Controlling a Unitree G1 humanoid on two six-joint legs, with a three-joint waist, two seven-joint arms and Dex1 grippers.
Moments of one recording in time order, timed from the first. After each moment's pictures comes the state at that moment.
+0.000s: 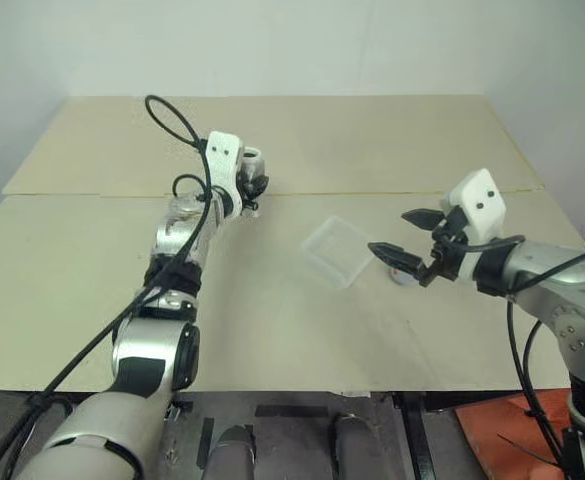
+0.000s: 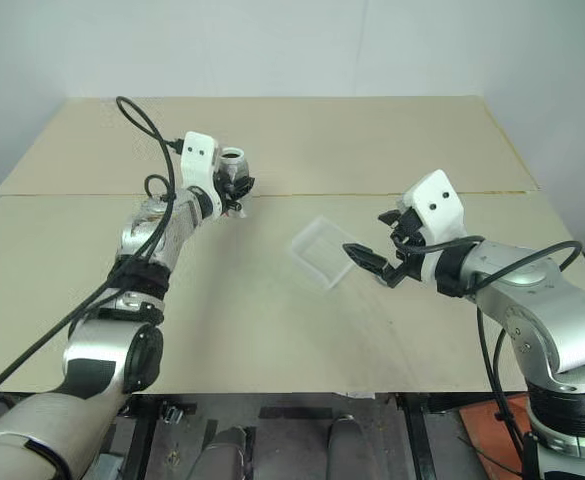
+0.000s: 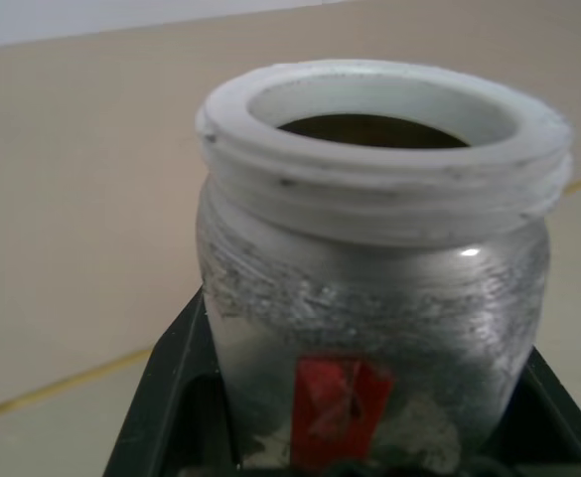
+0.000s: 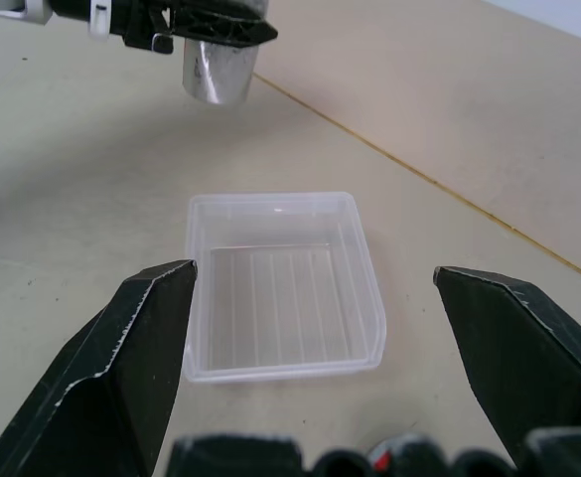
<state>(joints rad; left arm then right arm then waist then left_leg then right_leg) -1.01 0.24 0.10 0.63 -0.12 0.45 -0.42 -0.45 -0.77 -0.14 -0.55 0.61 0.98 0.53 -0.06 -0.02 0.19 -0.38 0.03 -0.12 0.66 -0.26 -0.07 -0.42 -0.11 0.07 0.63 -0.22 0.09</state>
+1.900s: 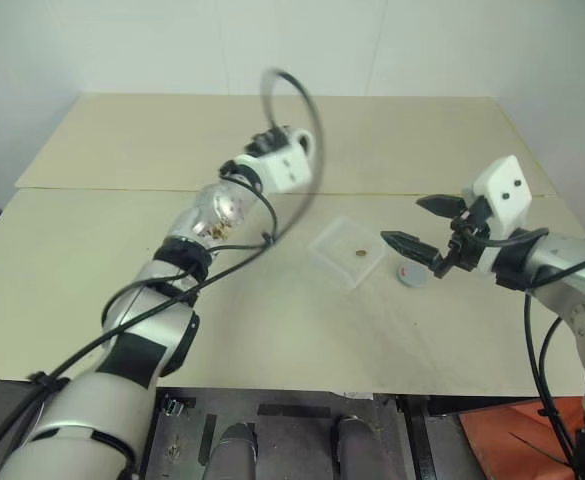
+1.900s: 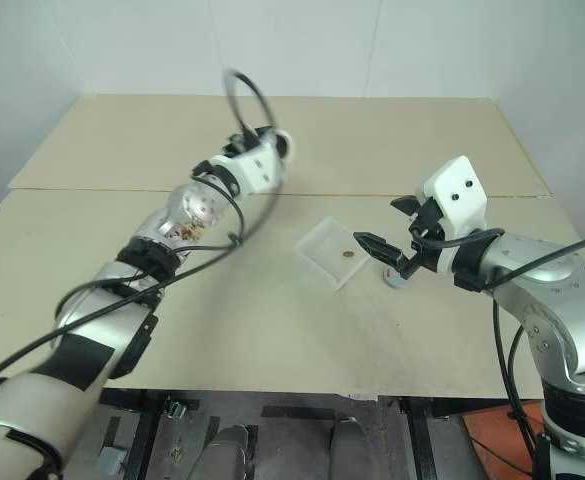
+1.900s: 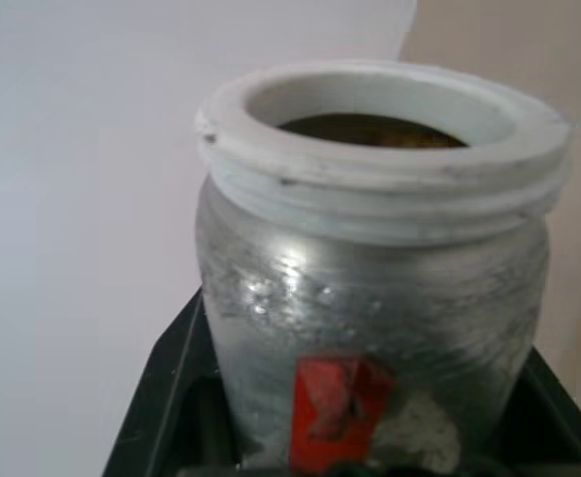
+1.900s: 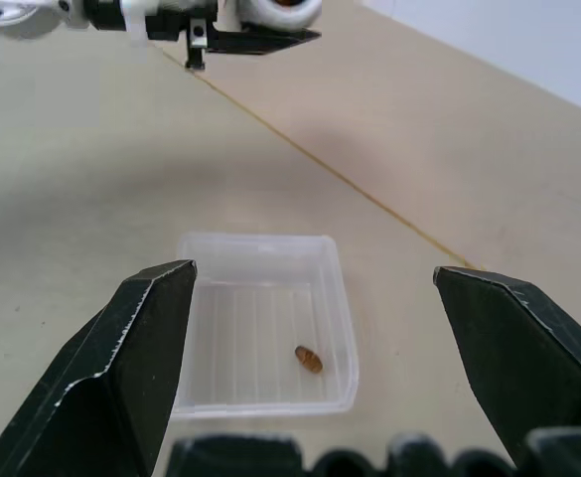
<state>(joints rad) -1.16 0.29 -0.20 0.94 0.26 -0.18 -0.25 -0.46 -0.82 -0.19 -0.53 0.61 0.91 0.58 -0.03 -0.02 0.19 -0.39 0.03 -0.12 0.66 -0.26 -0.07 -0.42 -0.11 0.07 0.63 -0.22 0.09</state>
